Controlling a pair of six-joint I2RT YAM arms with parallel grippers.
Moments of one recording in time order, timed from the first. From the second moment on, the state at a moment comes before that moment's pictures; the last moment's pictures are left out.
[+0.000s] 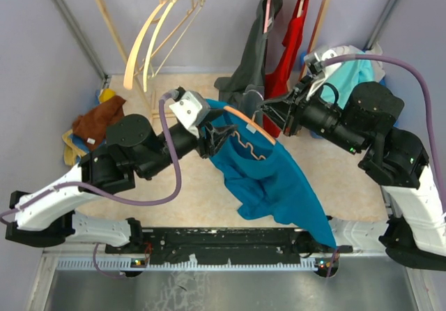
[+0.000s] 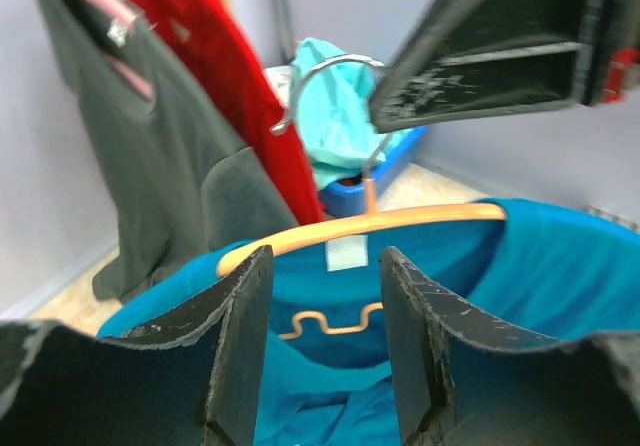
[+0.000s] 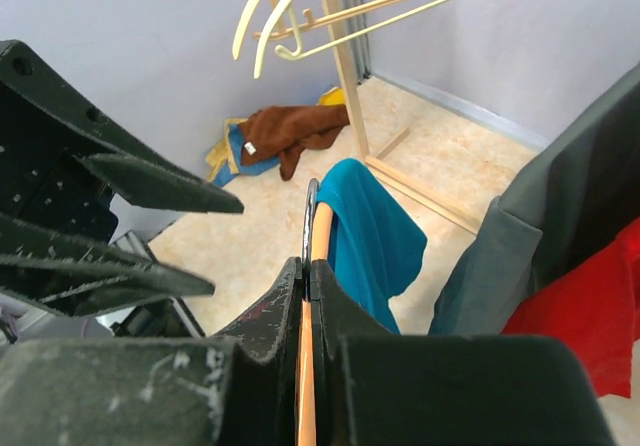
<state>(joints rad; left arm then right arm) -1.33 1.17 1.63 -0.39 -0.44 0.08 0.92 1.06 1.83 -0.78 0.05 0.20</state>
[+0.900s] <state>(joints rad) -1.34 1.31 1.70 -0.41 -0.49 0.10 0.92 1.13 1.84 -0.71 -0.02 0.22</state>
